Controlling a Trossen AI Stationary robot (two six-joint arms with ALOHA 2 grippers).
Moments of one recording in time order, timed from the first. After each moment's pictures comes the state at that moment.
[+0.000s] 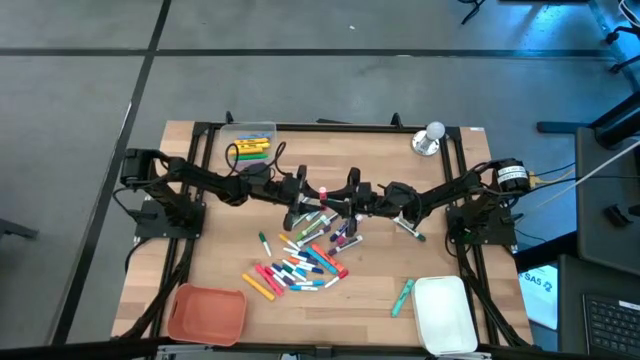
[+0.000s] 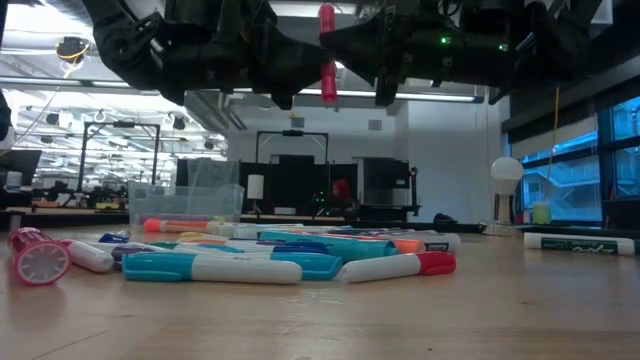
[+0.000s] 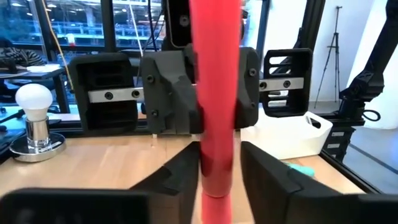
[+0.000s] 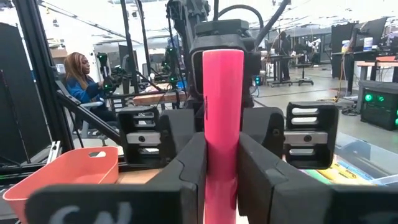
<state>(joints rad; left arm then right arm) 0.14 1.57 0.60 1.00 0.30 -0.04 0.04 1.64 0.64 1.21 0.13 0.05</state>
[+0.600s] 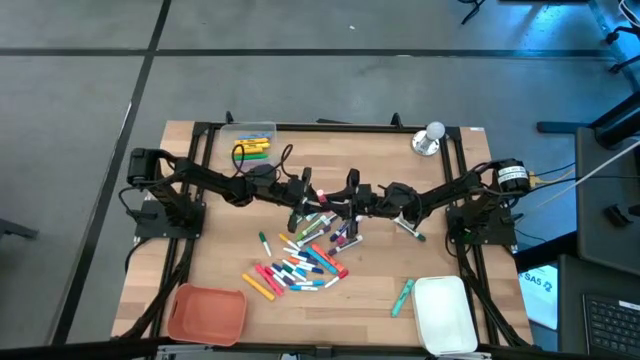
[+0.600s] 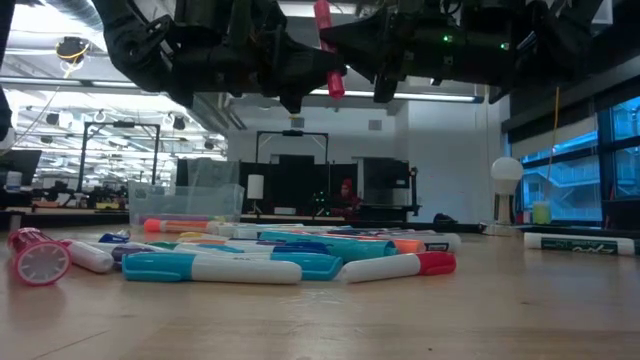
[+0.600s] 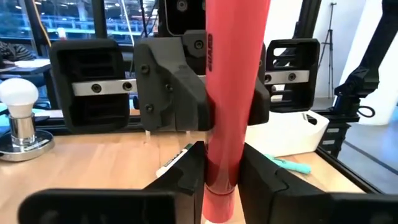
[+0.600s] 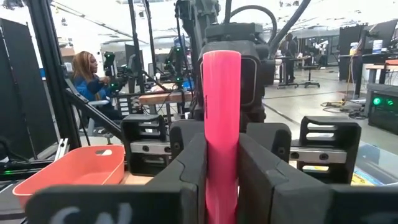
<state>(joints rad) 0.13 1.62 0.64 0.99 0.32 -0.04 0.04 1.64 0.64 1.21 0.10 0.05</state>
